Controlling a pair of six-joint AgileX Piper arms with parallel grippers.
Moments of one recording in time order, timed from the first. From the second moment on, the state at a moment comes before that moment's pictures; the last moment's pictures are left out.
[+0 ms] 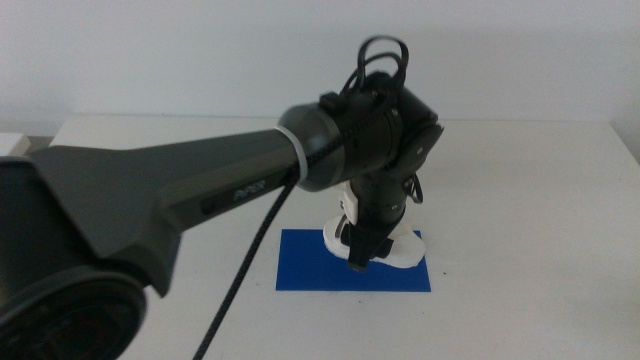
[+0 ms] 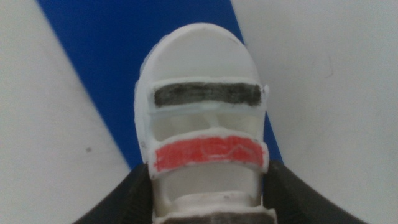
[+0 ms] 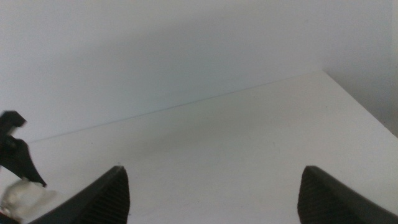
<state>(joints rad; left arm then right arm) -0.84 2.11 -1.77 0.20 1.08 -2.10 0.03 0.00 0.00 -0.04 0.20 0.30</state>
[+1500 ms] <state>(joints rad) -0.80 2.01 -1.76 0.10 1.19 -2.02 0.03 0.00 0.00 -0.04 0.20 0.30</state>
